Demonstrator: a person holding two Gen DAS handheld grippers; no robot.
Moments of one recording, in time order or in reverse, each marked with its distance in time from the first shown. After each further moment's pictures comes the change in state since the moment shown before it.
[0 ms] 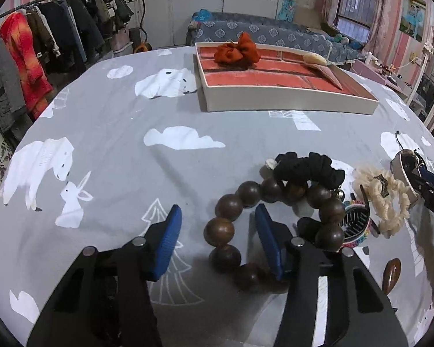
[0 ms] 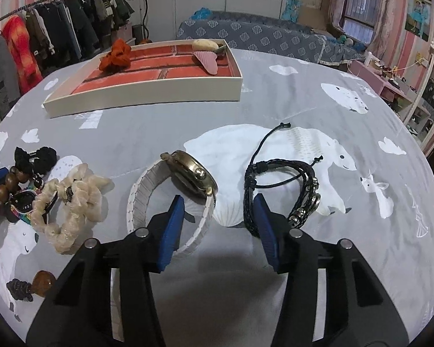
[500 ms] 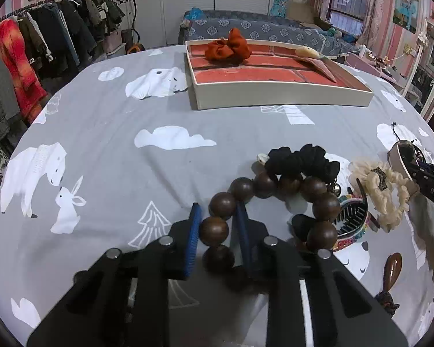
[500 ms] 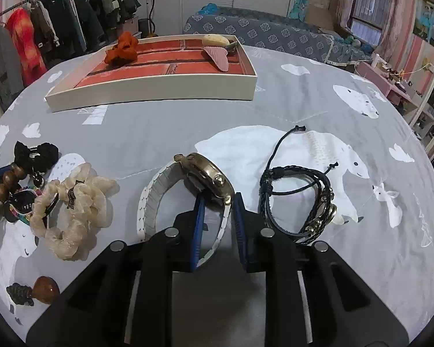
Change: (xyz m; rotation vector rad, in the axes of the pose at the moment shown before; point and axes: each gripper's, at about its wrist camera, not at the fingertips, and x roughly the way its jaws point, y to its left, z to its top) left arm 0.002 -0.005 0.001 0.039 0.005 -0.008; right arm 0.010 0.005 0.007 -0.027 0.020 0.024
